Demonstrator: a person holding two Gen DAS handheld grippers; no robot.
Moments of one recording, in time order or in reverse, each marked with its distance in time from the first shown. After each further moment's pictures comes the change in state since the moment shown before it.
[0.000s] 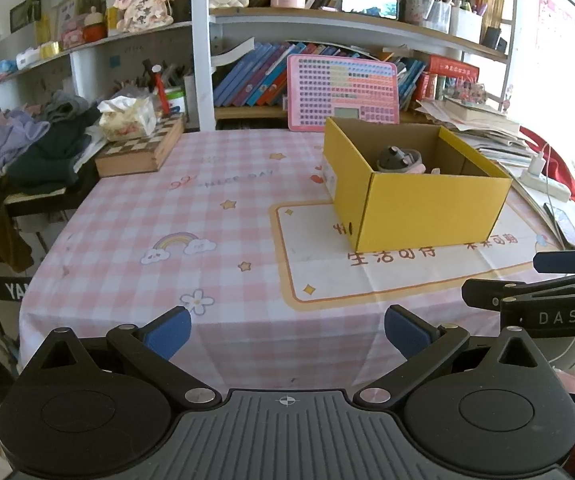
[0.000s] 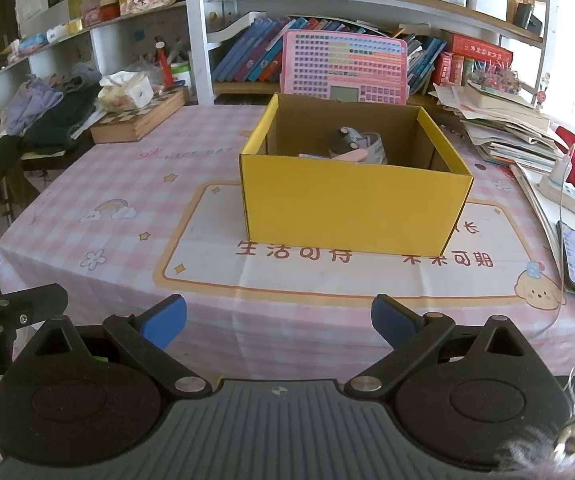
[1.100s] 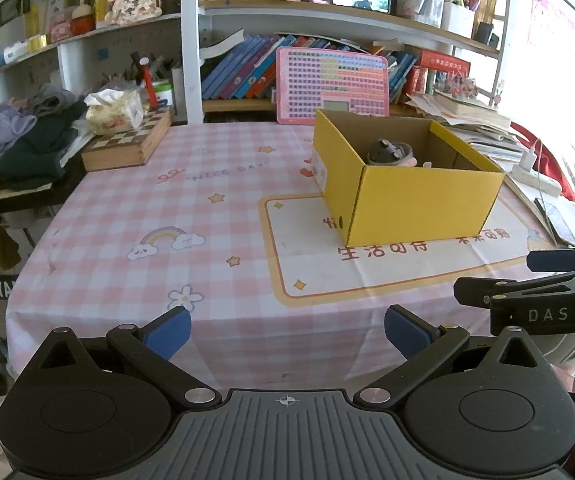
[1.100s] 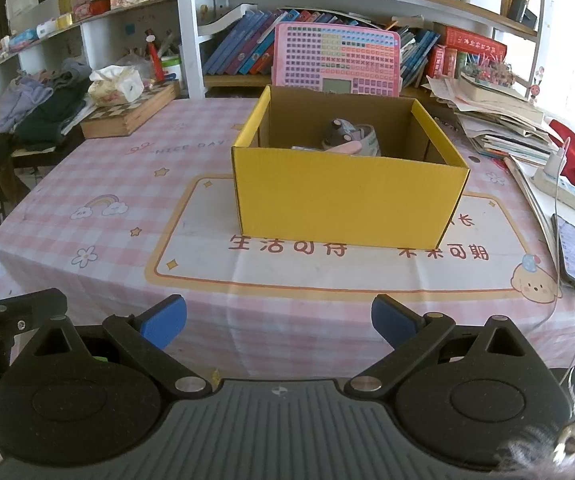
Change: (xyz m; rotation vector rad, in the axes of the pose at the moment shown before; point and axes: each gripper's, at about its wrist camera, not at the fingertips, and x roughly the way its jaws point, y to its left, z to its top) left arm 0.007 0.001 0.001 0.005 0.017 -0.040; right arm 0.005 0.003 0.001 0.014 0.022 -0.027
